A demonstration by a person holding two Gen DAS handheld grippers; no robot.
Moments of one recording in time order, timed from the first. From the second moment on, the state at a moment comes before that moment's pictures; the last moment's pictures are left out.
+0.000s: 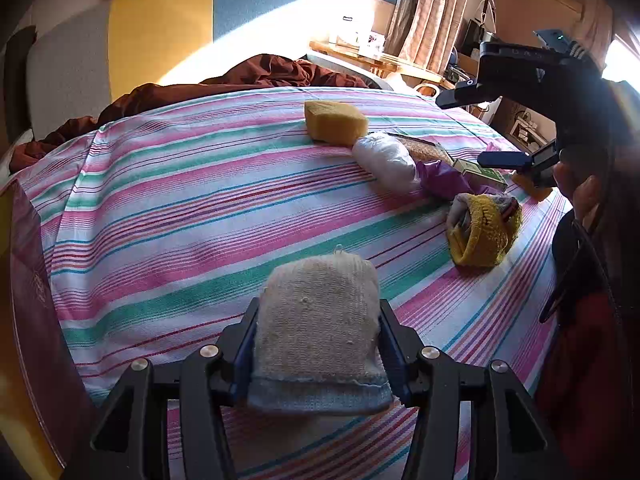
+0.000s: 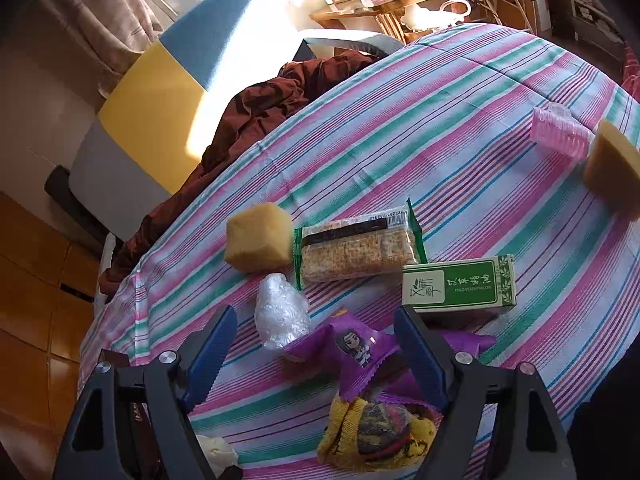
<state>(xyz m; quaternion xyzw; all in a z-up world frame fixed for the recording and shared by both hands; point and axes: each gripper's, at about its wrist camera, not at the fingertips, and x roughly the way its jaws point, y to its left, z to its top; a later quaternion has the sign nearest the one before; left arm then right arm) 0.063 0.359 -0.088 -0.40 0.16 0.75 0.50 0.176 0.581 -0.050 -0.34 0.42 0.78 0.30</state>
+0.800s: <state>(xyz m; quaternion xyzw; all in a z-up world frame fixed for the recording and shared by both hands) 0.068 0.350 -0.094 -0.37 0.15 0.76 0.51 0.150 0.570 -0.065 -0.41 0.40 0.77 0.27</state>
